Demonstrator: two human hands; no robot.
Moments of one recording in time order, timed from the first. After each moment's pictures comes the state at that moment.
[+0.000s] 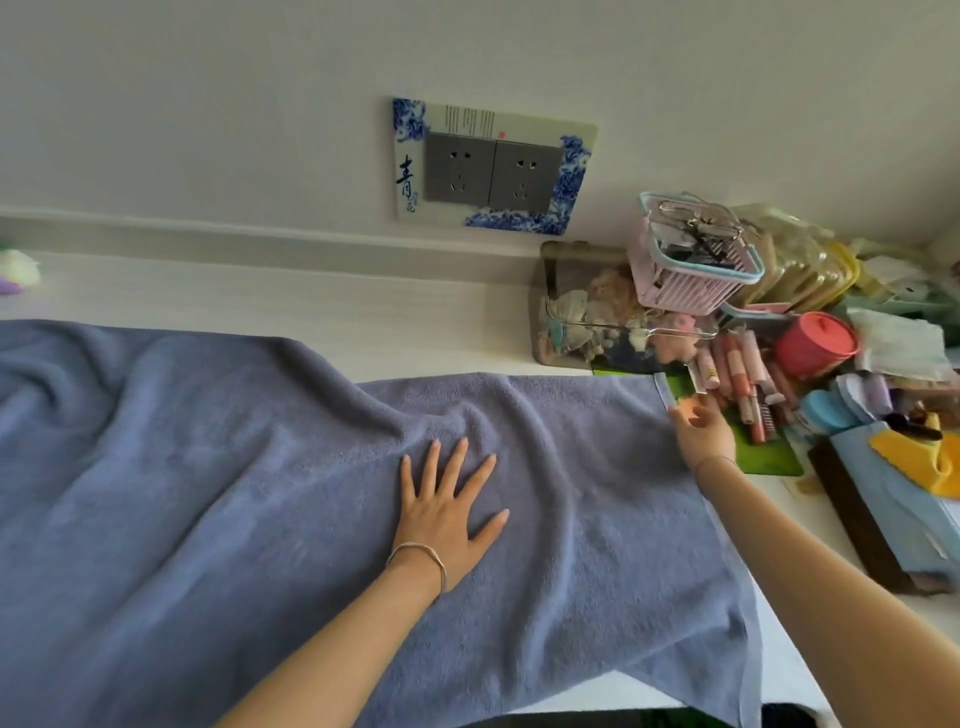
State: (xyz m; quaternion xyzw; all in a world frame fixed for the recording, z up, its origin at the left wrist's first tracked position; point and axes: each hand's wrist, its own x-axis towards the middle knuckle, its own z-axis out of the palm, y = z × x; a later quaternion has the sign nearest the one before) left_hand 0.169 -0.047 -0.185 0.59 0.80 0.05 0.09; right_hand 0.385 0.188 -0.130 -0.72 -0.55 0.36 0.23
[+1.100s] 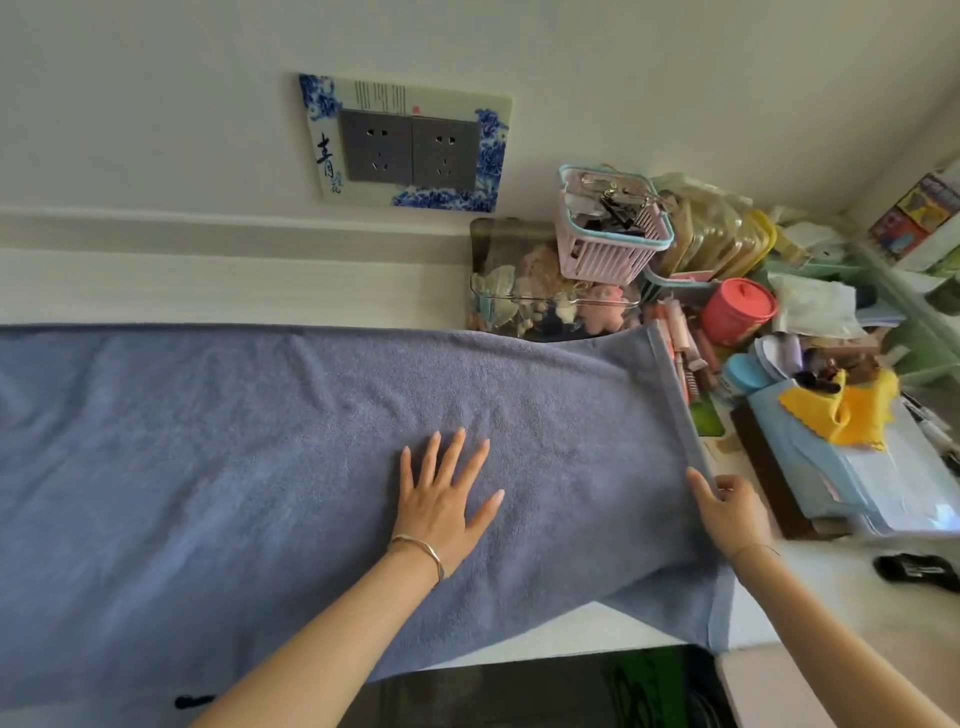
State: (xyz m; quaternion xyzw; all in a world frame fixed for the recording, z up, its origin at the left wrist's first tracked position) left_hand 0.245 -0.015 -0.171 0.59 0.79 0.03 0.15; right_hand 0.524 0.138 -0.135 -0.72 -0.59 0.32 0.16
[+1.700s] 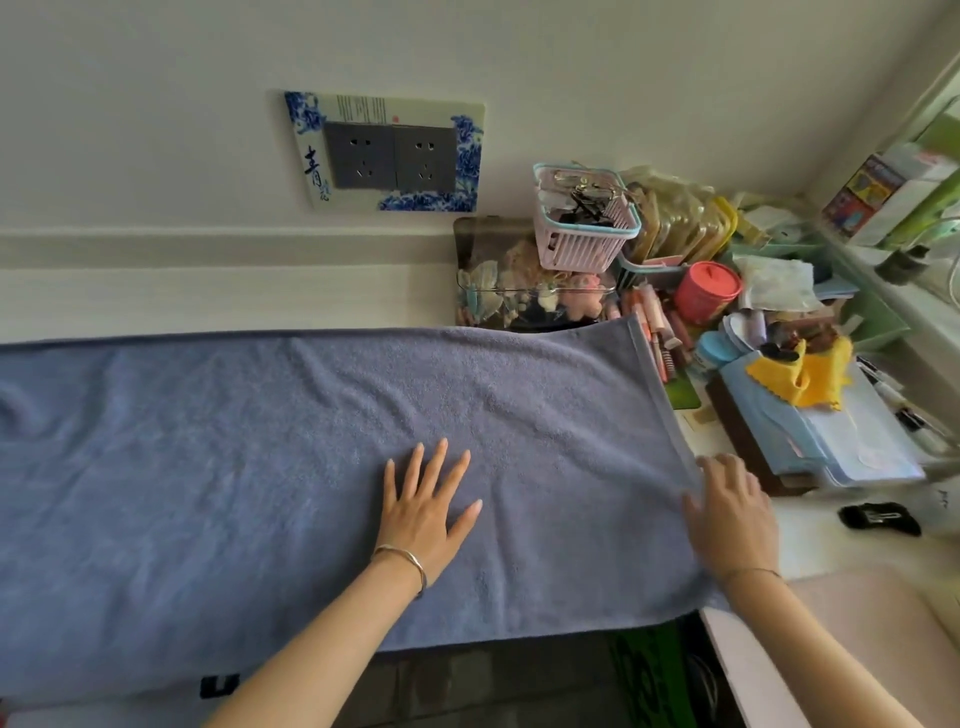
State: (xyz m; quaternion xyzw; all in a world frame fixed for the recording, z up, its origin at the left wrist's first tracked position) left_hand 0.252 -0.054 -0.168 0.59 0.79 -0.01 0.16; right_hand 0.554 0.072 -0.122 -0.64 -0.77 0.01 0.05
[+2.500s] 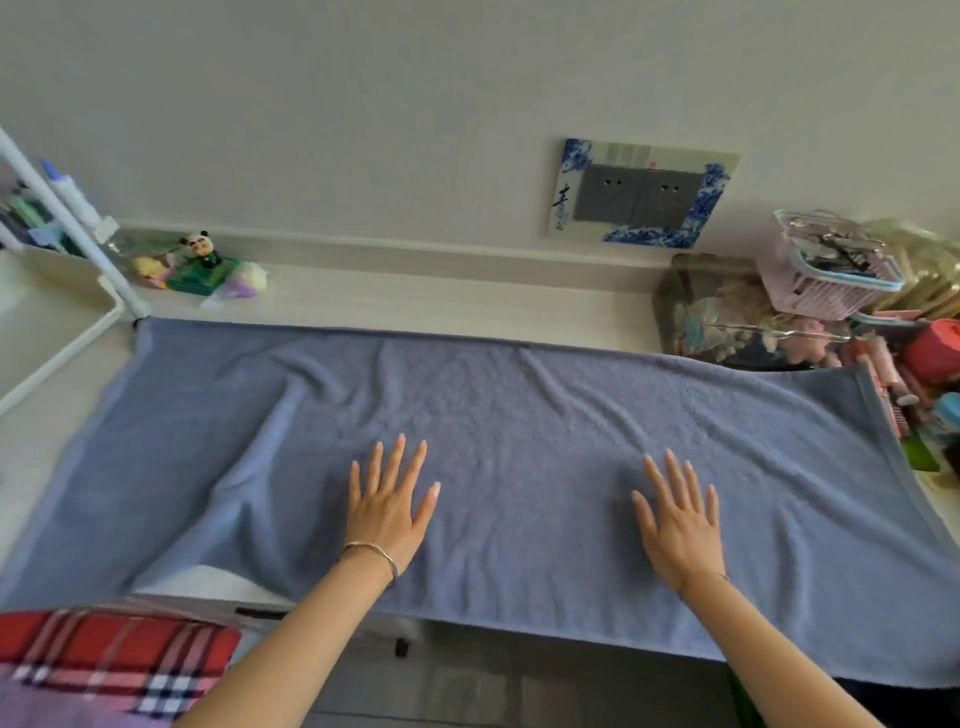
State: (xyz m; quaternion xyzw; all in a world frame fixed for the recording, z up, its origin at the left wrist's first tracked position) left_hand 0.016 -0.230 -0.158 0.46 0.88 0.07 0.09; right_hand 0.298 -0.042 -0.161 -0.52 -0.85 0.11 0.01
